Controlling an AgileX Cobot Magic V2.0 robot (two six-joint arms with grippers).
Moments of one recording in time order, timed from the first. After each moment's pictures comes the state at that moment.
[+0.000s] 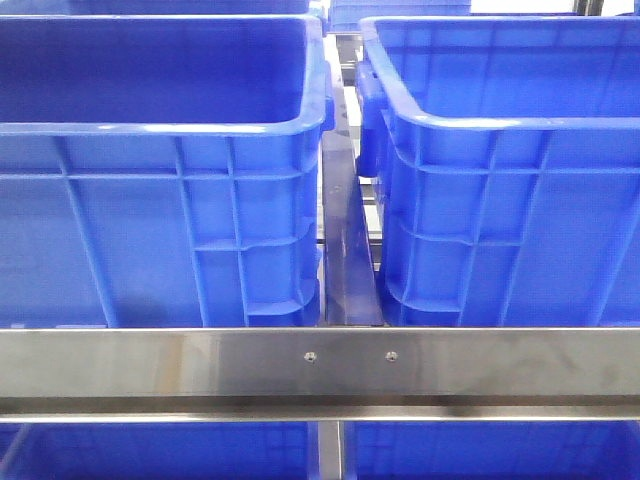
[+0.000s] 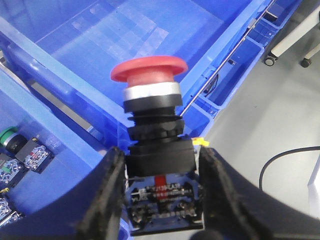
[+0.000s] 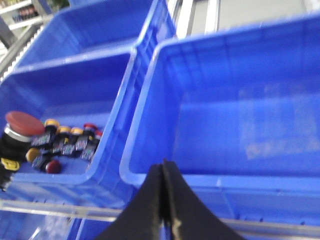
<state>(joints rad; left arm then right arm) -0.93 1.22 -1.28 -0.04 0.74 -0.04 0.03 0.47 -0.89 0.39 0.84 0.02</state>
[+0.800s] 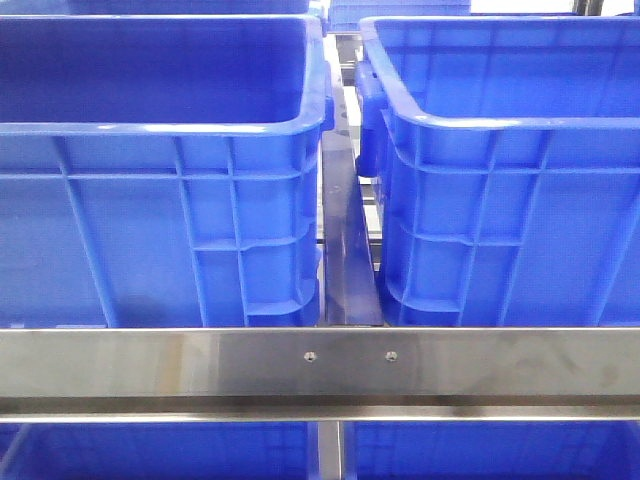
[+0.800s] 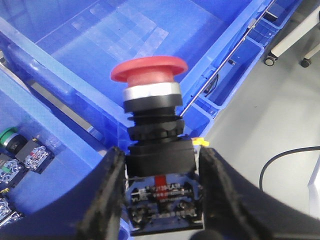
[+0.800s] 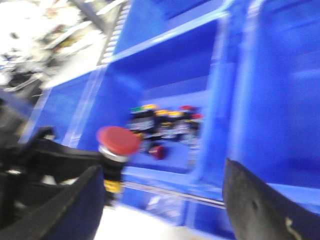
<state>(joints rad) -0.93 1.22 -1.28 -0.04 0.74 -0.04 0.03 0.74 -0.89 1.02 0.81 -0.27</state>
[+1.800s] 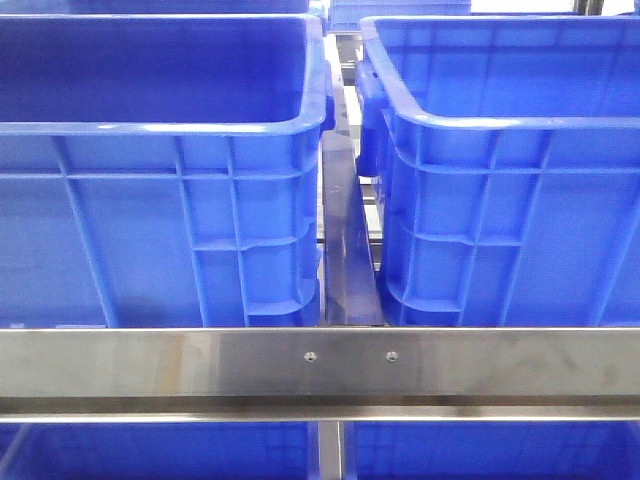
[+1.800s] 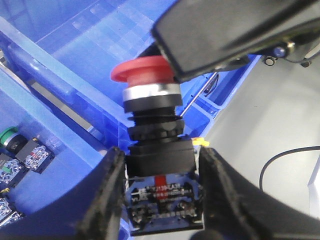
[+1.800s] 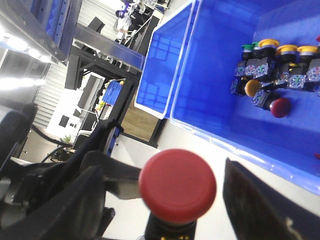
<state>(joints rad) -0.93 1.22 -1.28 -0.04 0.74 -0.04 0.23 1.15 -0.89 1.57 0.91 -0.66</state>
